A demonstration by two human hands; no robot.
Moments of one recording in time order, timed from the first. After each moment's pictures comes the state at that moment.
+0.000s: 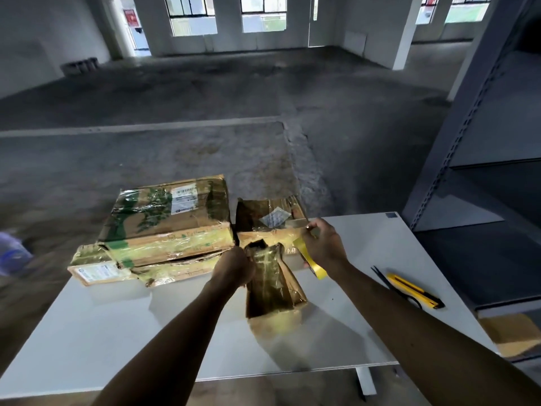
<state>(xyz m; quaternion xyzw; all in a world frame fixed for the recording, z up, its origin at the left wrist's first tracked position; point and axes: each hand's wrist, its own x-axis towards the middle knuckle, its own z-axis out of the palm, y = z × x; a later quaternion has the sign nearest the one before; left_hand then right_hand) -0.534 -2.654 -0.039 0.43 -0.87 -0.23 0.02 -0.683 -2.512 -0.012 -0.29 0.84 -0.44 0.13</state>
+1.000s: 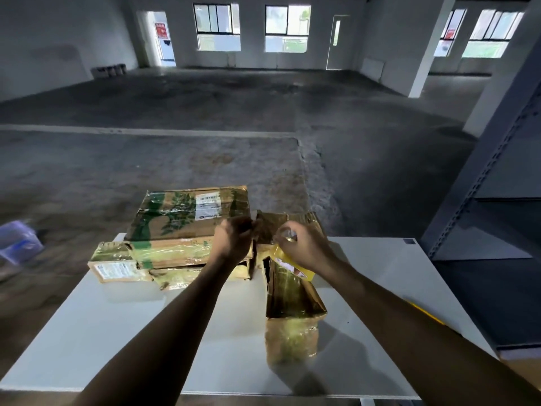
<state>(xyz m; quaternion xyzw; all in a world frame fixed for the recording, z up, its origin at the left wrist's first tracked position) -0.507 -2.703 0.025 0.33 -0.83 -0.31 0.31 -0.641 -2.573 0.031 -0.48 0.79 -0.36 0.15</state>
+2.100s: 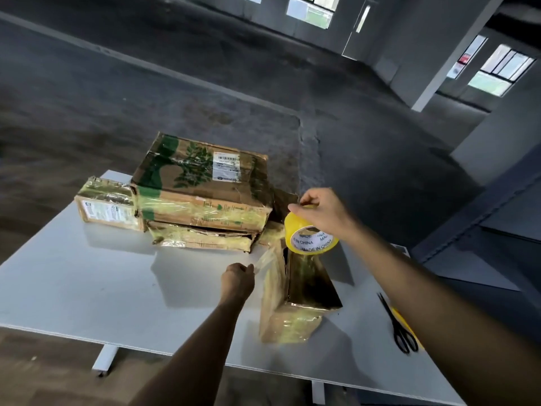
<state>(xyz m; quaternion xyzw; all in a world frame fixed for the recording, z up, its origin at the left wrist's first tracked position) -0.478 -2.681 -0.138 0.55 -0.60 -0.56 0.16 -0.638 -2.638 0.051 -0.49 0.81 -0.29 0.14</state>
